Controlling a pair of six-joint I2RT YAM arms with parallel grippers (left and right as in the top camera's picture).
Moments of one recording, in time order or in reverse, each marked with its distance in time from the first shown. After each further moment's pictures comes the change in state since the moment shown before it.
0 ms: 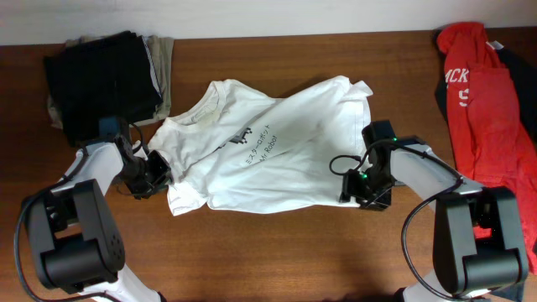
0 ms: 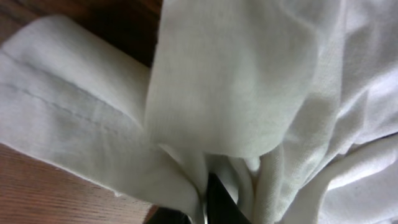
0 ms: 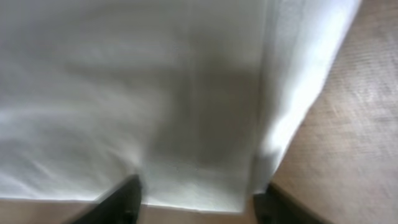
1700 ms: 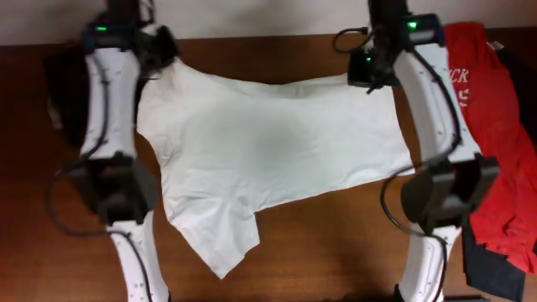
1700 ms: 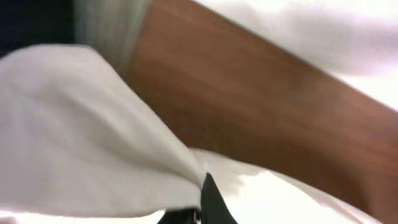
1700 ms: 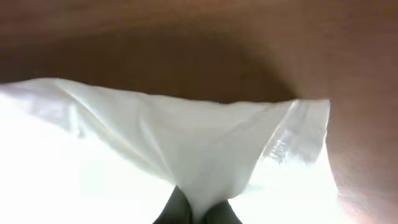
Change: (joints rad) left arm -0.214 0.455 1.302 -0.322 -0.120 0.001; right arm 0.005 0.425 1.284 -0.459 0.239 -0.088
